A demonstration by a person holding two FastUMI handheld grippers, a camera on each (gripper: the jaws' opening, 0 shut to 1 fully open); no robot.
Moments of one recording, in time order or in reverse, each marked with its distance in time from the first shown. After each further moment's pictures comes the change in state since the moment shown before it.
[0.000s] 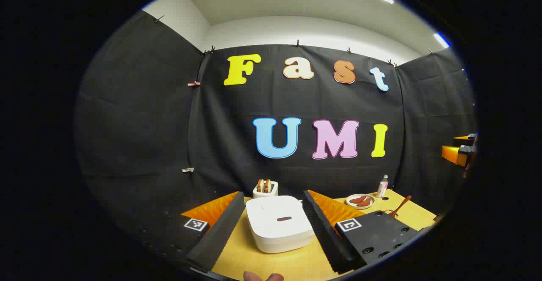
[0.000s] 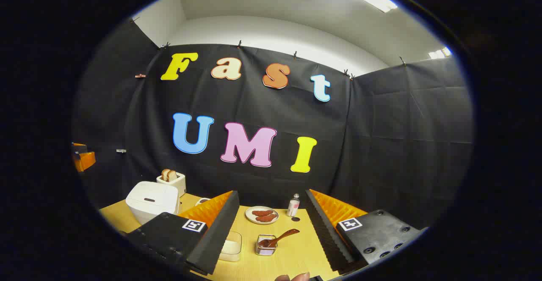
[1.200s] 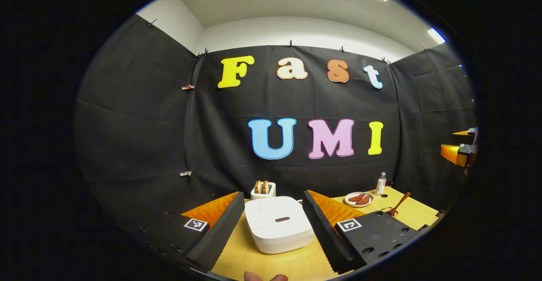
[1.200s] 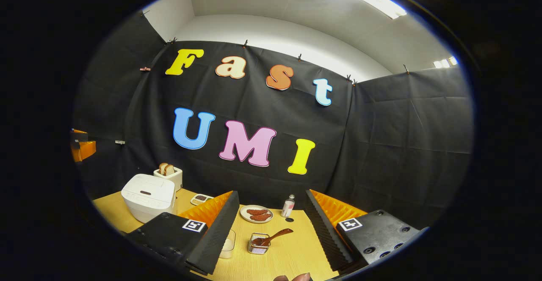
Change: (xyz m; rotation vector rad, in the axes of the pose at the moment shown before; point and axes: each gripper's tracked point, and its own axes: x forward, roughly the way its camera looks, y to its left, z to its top) left arm -0.002 -0.011 0.001 0.040 0.000 -0.039; right arm -0.014 0.000 -0.002 -0.056 0.000 -0.009
